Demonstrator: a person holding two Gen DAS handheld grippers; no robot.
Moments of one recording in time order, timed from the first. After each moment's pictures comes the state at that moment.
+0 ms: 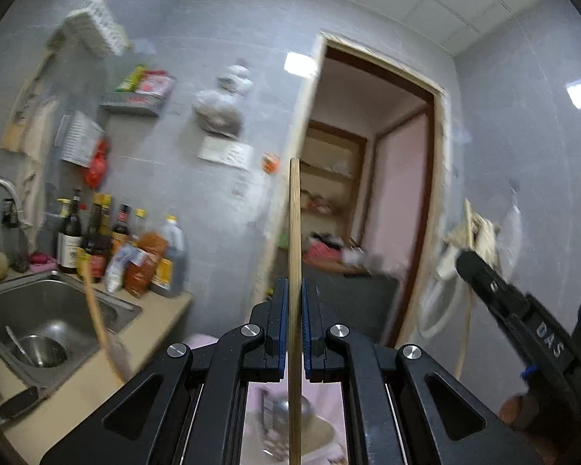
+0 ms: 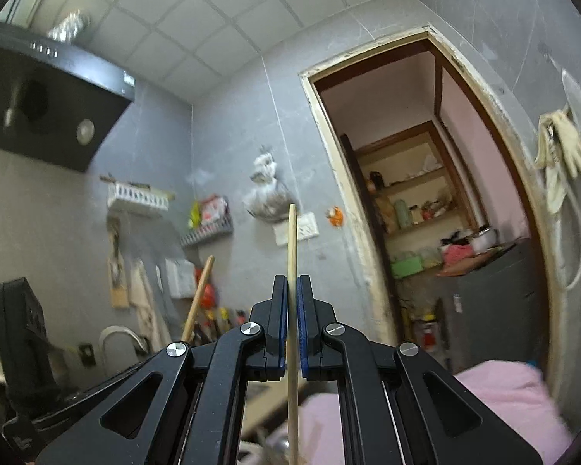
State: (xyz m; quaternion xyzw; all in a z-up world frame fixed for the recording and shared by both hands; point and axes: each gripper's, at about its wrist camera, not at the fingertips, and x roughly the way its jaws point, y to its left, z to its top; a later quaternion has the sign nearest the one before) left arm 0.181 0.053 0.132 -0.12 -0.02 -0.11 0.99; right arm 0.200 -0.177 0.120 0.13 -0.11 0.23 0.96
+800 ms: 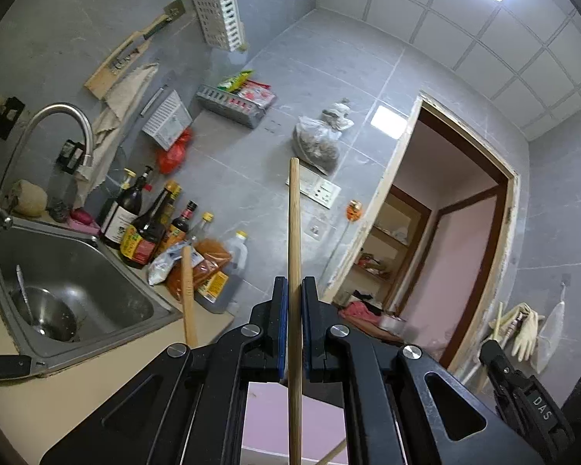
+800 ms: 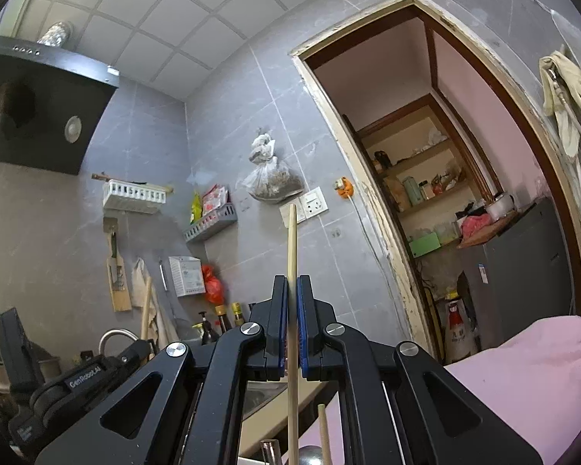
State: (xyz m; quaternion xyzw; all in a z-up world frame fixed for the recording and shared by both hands) left arm 0.215 0.149 0.088 -0.27 -0.08 -0.02 0.96; right arm 0.264 -0.145 0.079 0.17 -0.09 0.25 0.95
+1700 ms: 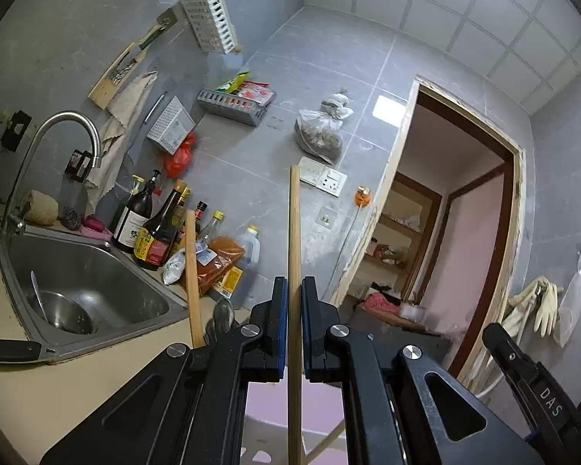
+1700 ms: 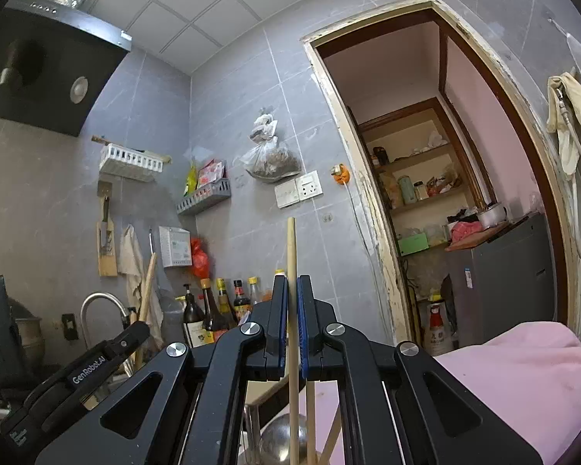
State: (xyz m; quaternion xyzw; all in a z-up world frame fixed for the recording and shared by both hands) left arm 0.216 0.119 0.064 -0.22 -0.07 0.00 0.97; right arm 0.257 -0.125 0.058 0.11 -0.07 0.23 0.96
